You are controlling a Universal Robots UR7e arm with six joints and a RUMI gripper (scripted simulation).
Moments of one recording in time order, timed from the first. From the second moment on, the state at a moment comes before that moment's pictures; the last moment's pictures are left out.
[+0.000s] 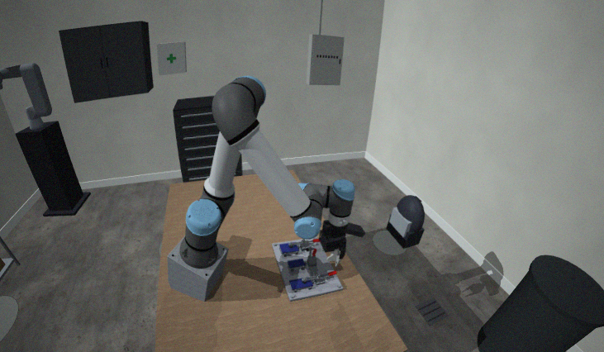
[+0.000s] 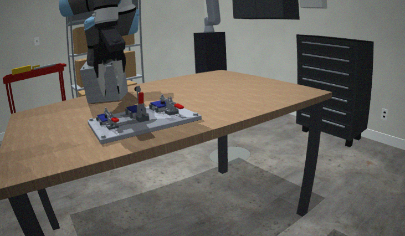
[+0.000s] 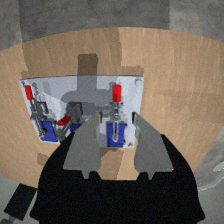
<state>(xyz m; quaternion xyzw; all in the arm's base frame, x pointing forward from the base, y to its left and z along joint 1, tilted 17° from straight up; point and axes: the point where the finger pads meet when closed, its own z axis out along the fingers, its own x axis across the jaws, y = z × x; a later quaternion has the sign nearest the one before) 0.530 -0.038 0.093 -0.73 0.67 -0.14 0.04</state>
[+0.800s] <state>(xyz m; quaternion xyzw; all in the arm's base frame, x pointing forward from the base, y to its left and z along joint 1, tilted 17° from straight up) 0.540 -0.042 0.063 -0.73 0.67 -0.14 0.04</state>
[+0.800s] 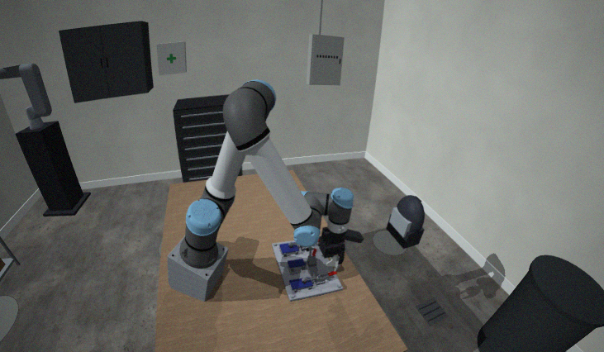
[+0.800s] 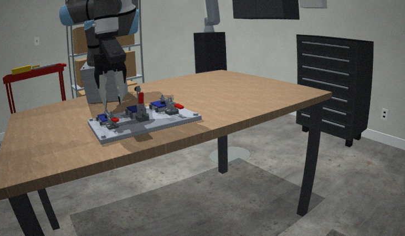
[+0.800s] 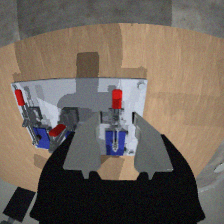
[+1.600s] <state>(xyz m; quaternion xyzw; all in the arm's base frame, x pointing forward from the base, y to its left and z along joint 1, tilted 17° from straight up) 0.553 -0.049 0.016 -0.73 0.67 -0.14 0.04</state>
